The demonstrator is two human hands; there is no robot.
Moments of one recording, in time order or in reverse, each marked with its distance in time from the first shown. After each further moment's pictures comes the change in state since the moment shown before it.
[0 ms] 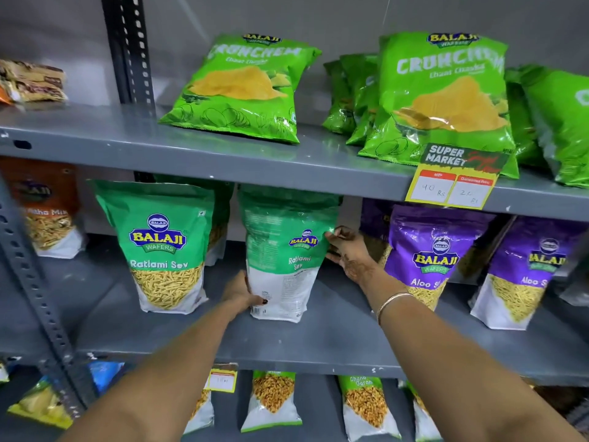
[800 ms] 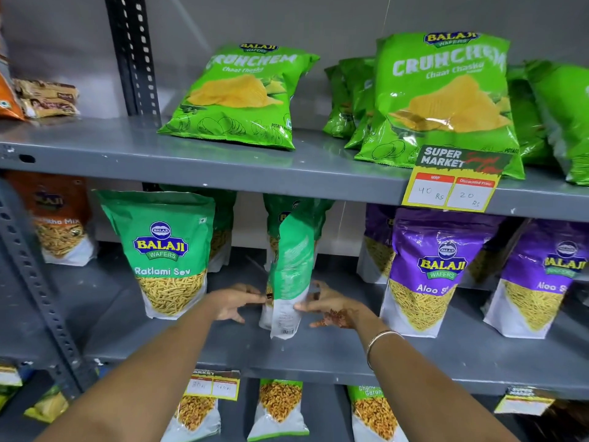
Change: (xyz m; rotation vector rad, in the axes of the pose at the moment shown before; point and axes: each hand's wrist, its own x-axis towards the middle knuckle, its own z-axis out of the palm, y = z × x) left_hand -0.010 0.018 -0.021 -0.207 -0.392 -0.242; right_hand -0.021 0.067 -0.015 -0.449 -0.502 0.388
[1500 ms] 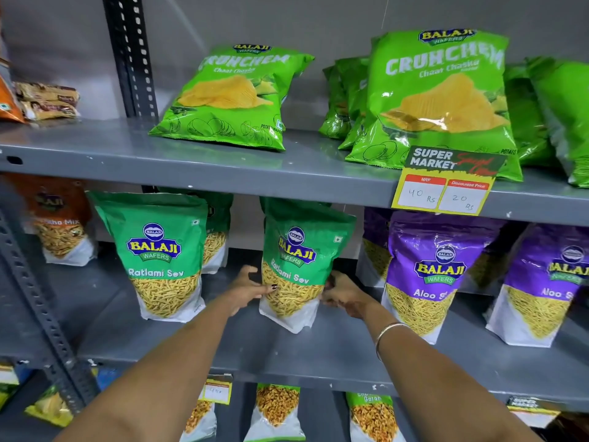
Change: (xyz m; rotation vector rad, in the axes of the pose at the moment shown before) left_hand 0.011 0.017 0.028 0.017 0.249 0.141; right_hand 0.011 -0.004 -0.038 -0.149 0.237 -0.186
